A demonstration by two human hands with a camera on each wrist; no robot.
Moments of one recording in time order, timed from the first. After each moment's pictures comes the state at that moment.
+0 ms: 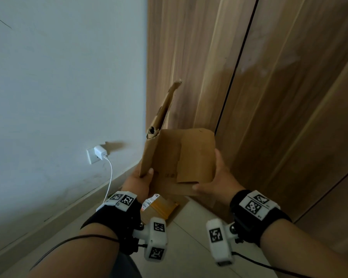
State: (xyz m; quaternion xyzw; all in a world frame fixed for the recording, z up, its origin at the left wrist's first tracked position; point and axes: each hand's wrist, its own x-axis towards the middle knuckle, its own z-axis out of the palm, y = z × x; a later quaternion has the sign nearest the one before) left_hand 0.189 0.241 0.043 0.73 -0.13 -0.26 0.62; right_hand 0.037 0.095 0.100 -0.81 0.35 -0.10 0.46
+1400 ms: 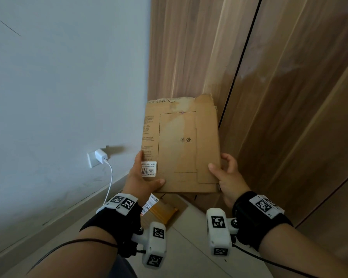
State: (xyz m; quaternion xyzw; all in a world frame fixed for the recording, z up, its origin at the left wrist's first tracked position) left_hand 0.193 0.242 0.052 0.74 -0.22 -0.21 0.60; right_hand 0.043 0.080 0.095 -0.62 0.33 -0.27 0.66
